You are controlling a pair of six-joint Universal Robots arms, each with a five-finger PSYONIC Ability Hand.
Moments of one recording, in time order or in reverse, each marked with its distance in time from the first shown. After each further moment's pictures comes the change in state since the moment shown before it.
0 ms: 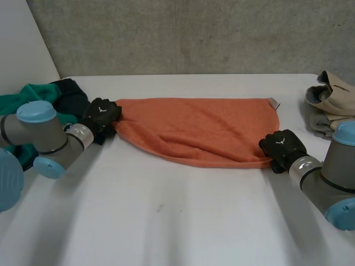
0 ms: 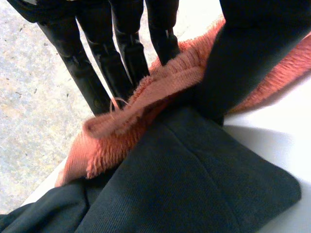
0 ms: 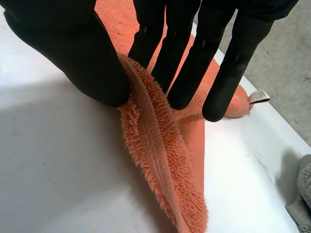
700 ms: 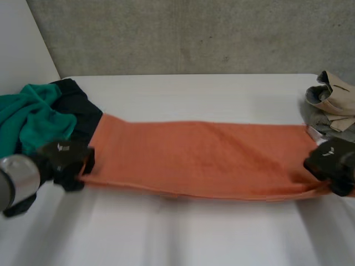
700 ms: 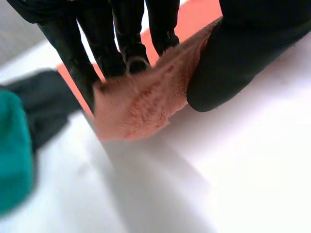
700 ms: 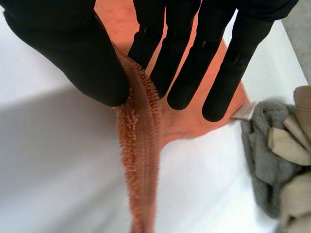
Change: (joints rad) left arm 0.021 0.989 -0.819 -0.714 -0.175 -0.033; right arm -0.192 -0.476 0.037 0.788 0.008 -0.505; left_hand 0.104 0.143 0.143 0.158 0.145; right_hand 0.000 0.000 0.000 0.000 0.000
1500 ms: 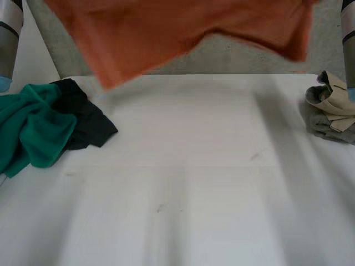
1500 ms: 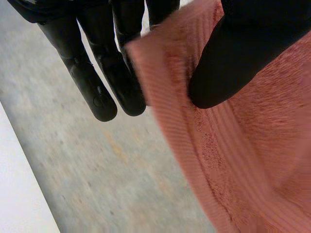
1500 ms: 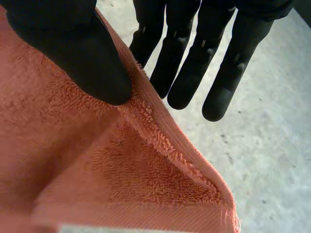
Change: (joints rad) left arm 0.004 -0.507 0.975 0.807 -0.053 -0.319; right arm 0.209 0.320 -0.640 -1.107 0.080 0.618; left_hand 0.000 0.002 0.000 0.001 0.008; right_hand 0.000 0.000 0.000 0.000 0.000
